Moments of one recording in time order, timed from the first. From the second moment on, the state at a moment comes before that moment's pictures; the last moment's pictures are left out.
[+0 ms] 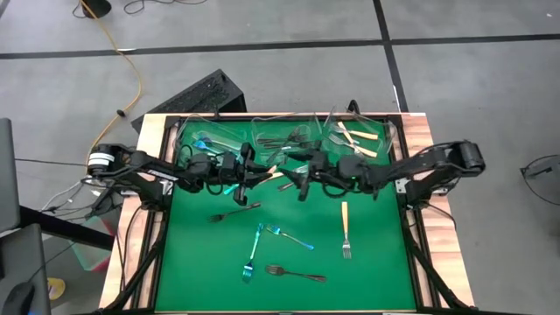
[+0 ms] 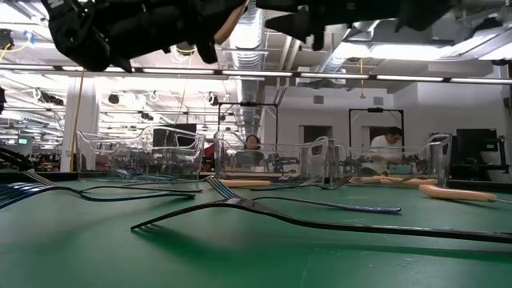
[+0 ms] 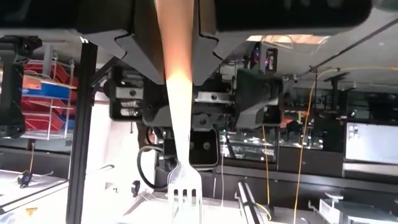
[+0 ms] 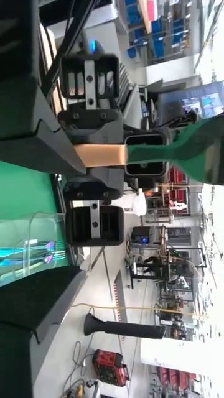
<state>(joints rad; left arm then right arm) 0.11 1.48 0.51 1.30 0.15 -0.13 0.05 1.47 0.82 0.76 0.34 0.04</state>
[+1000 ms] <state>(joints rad) 0.12 1.47 0.51 1.29 0.15 -0.02 0.06 1.47 0.91 0.74 0.27 0.05</state>
